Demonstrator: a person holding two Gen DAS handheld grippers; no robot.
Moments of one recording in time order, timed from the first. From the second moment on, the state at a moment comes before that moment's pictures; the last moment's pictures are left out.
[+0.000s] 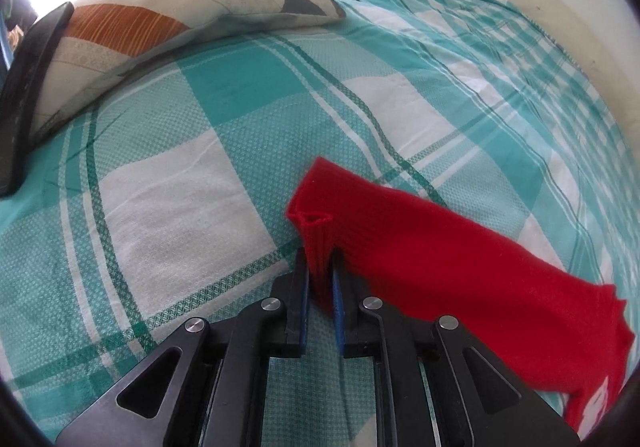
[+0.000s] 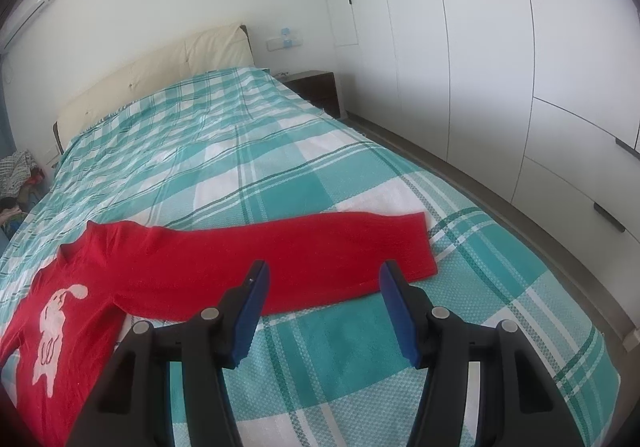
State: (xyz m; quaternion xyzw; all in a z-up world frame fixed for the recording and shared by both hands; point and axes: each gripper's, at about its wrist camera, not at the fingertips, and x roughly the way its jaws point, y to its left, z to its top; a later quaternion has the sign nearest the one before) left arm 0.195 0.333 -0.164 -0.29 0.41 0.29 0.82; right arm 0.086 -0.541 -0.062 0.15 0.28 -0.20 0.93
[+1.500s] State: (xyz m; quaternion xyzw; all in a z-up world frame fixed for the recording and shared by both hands) left arm 0.218 0.160 -0.175 -0.08 0.46 0.10 0.88; right arm 0.065 -0.506 -0.039 0.10 0.21 -0.17 0.96
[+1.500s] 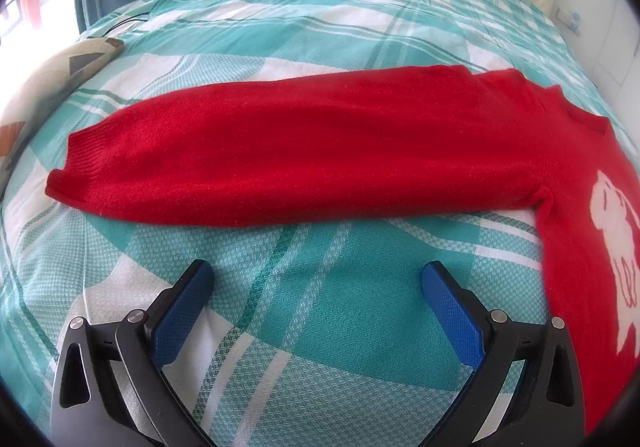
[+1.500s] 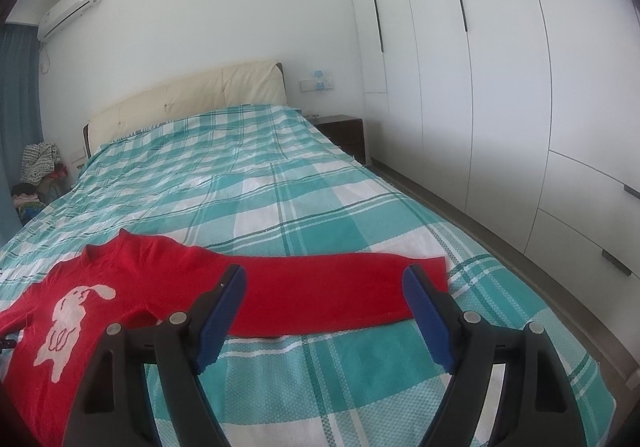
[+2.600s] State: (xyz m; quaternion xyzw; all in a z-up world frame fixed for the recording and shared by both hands) left arm 0.218 0.160 -0.175 -0.08 0.46 0.10 0.88; right arm 0.068 -0.502 -0.040 0.09 0.21 -0.14 0.96
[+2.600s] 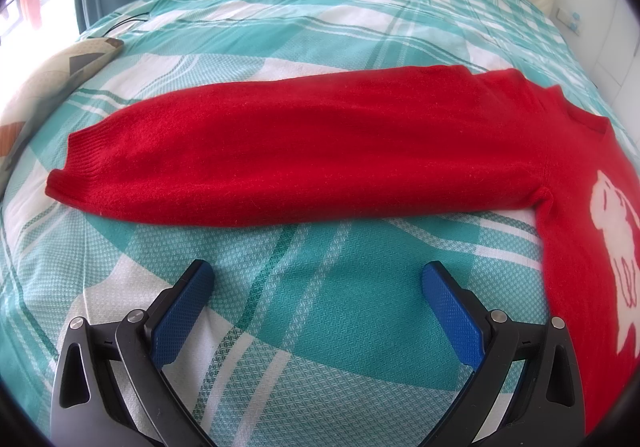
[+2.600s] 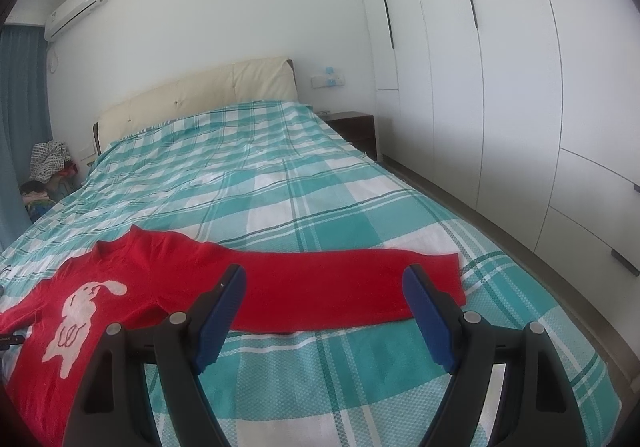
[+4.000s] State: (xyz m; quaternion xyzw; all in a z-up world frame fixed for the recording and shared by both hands) left arm 0.218 0.160 -0.175 -0.08 0.46 0.10 0.88; right arm 0.069 -0.484 -0.072 0.19 0.20 -0.07 0.96
